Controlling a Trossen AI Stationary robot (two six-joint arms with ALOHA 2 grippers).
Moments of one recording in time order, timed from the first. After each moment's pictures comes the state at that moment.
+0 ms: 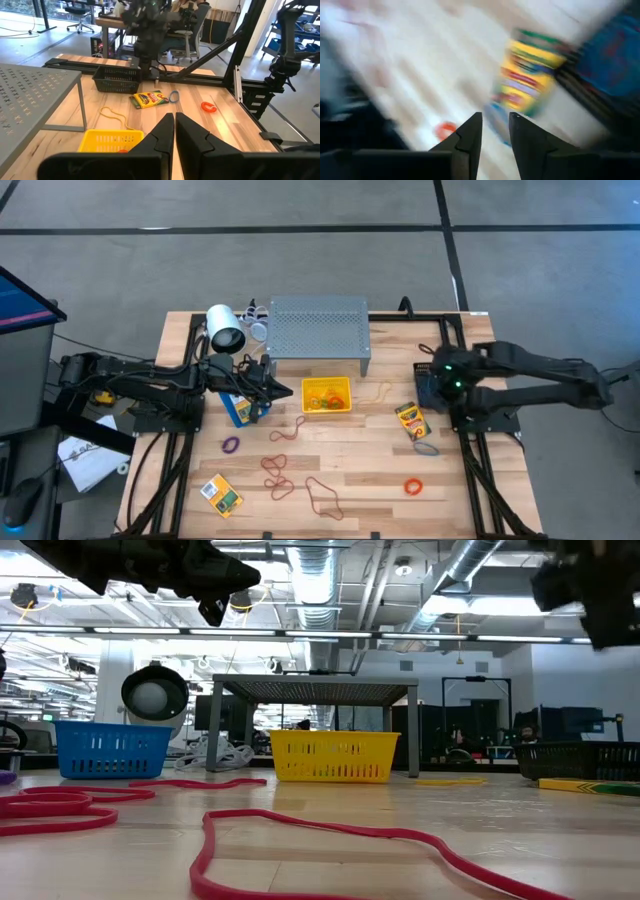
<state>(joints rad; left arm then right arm) 0.05 1.01 0.49 0.38 0.12 -0.11 -0.18 0.76 0.81 -1.20 -0.31 0.73</state>
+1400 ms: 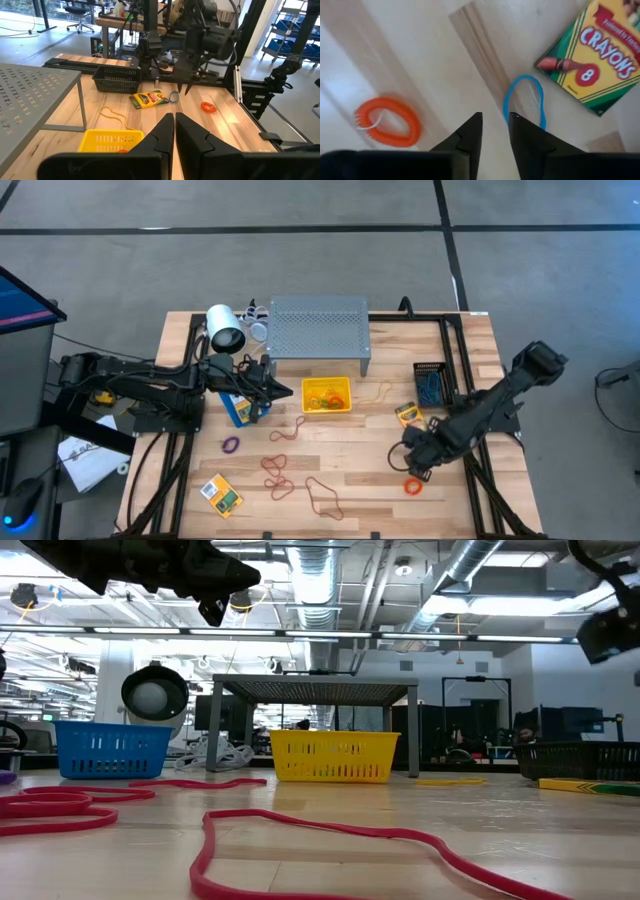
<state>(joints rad) 0.05 1.01 0.49 0.38 0.12 -0.11 0.67 1.41 0.76 -0.87 0.02 1.16</state>
